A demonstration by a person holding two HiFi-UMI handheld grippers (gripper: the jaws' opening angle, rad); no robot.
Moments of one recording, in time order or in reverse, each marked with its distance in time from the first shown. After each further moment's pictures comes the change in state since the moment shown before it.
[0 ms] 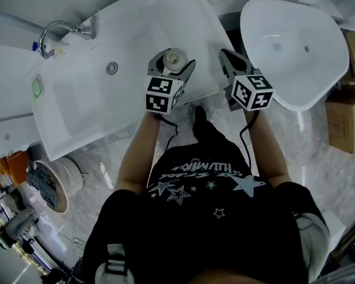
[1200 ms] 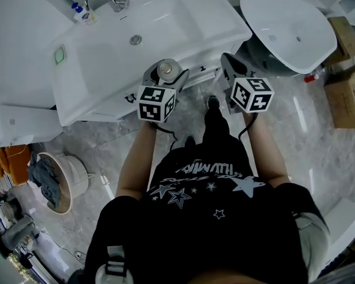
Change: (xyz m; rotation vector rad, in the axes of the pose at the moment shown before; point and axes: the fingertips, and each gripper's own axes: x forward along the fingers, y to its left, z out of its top) left arm -0.288 -0.050 -0.093 0.013 -0.075 -0.027; right arm -0.166 0.224 -0.075 -0.030 -0.112 -0.098
